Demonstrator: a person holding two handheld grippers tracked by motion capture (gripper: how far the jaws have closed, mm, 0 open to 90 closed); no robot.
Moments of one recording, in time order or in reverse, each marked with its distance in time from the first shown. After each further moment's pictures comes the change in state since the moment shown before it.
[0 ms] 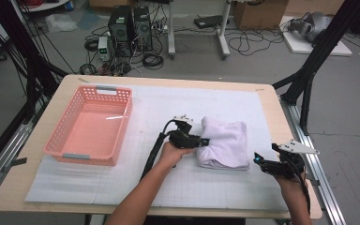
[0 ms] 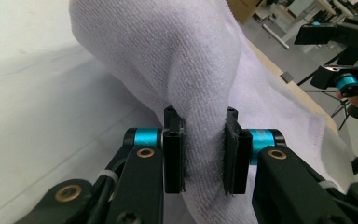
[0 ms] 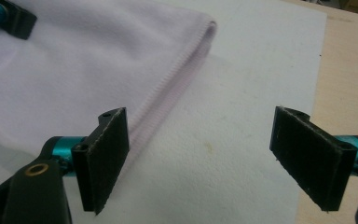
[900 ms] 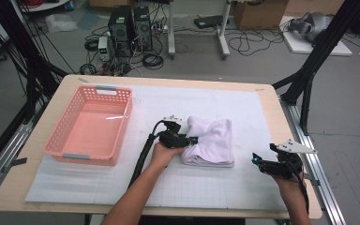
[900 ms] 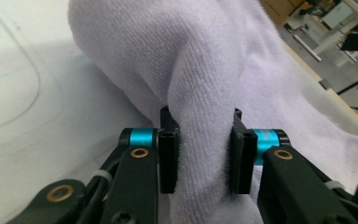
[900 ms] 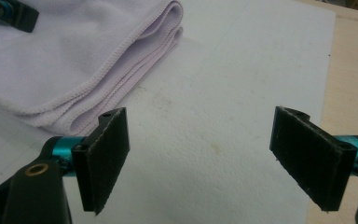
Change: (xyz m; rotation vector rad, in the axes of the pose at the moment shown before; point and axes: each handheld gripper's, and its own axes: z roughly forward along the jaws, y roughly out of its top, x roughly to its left) left arm 0.010 -0.008 -0.013 -0.034 0.105 0.044; right arm 0.002 0.001 0.003 0.003 0.013 -0.010
